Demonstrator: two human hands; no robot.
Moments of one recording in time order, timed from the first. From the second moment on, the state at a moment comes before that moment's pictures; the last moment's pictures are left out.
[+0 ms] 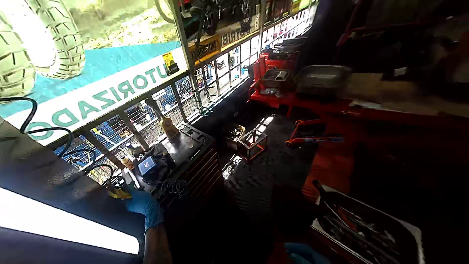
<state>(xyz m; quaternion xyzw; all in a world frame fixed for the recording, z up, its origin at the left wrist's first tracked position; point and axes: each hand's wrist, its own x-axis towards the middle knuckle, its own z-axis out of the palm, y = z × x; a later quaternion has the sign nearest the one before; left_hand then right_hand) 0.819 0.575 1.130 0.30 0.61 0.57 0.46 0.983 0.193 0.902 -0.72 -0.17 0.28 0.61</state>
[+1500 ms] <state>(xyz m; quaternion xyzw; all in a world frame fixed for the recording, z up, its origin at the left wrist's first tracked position) 0.771 0.337 0.910 0.81 0.52 -0.02 0.26 0.952 0.340 0.848 -0.56 -0.02 0.57 0.61</state>
